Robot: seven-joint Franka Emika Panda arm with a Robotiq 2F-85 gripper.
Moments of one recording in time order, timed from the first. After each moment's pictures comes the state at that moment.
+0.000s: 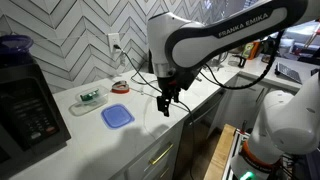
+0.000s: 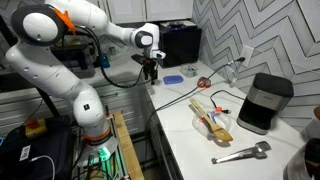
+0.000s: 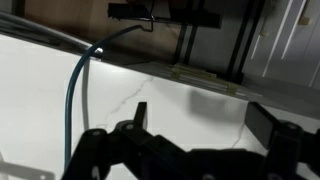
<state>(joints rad) 0.12 -0.40 0.25 -2.43 0.03 1.87 0.22</state>
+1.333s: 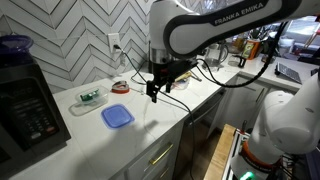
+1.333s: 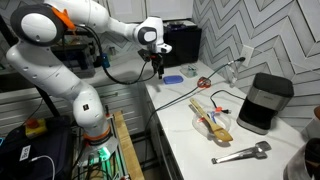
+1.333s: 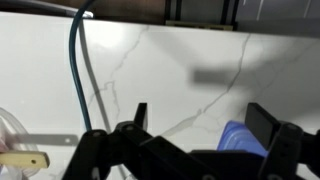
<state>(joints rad) 0.09 -0.39 0.21 -2.37 0.03 2.00 0.33</state>
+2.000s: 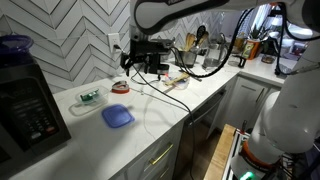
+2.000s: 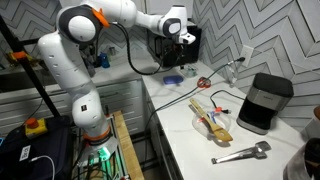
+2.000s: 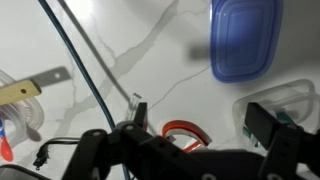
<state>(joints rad) 0.02 -0.06 0.16 -1.94 0.00 2.05 0.54</state>
